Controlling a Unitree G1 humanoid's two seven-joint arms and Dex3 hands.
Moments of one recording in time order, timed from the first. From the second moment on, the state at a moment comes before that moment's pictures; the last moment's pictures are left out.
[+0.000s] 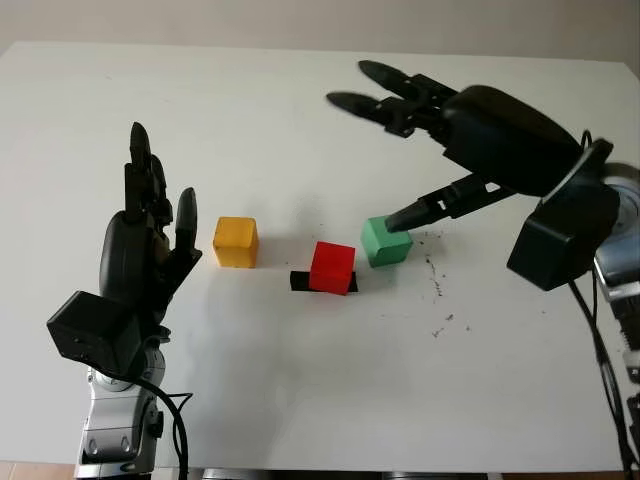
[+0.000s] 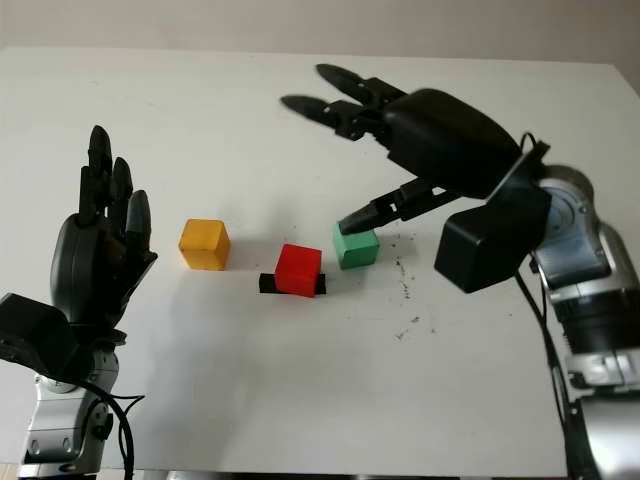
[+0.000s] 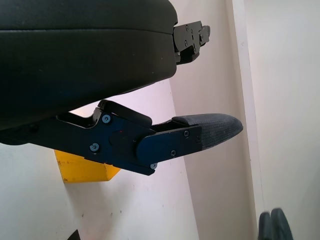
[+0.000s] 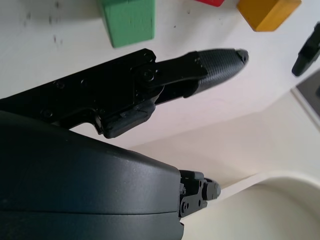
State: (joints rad) left arm -0.08 0.14 0.16 -0.14 -0.06 -0.14 -0.05; right arm -0.58 -0.62 0.07 0.29 -0.20 -0.51 0.34
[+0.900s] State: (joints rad) left arm -0.08 0.17 0.18 -0.13 -0.06 -0.15 -0.07; right arm -0.17 -0.09 -0.05 -0.02 0.11 -0.04 0.07
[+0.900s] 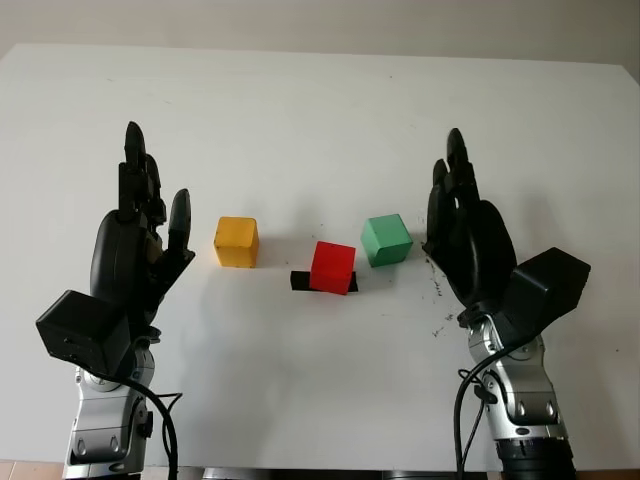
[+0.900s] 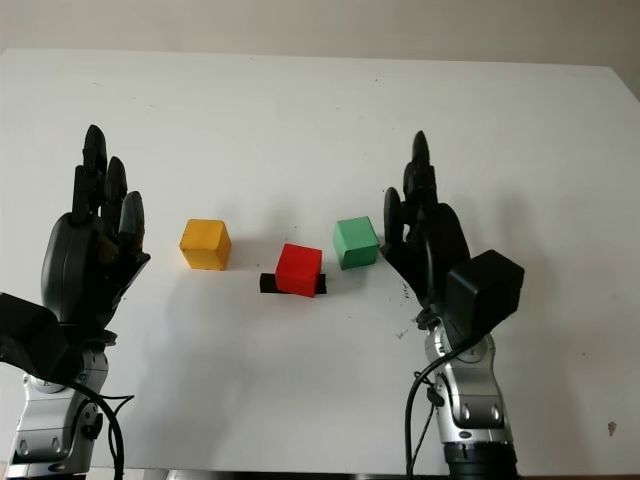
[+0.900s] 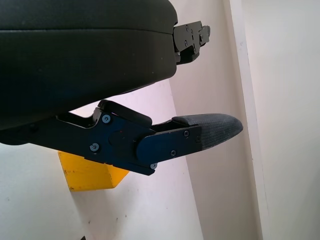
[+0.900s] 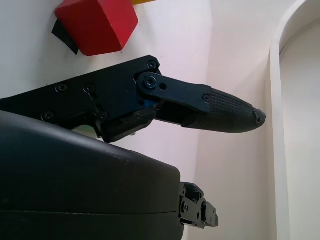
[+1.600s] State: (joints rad) left arm -0.17 0.45 0.15 -0.10 0.38 -0.15 -0.05; right arm -0.13 -0.08 -0.08 -0.05 0.12 -0.04 0.08
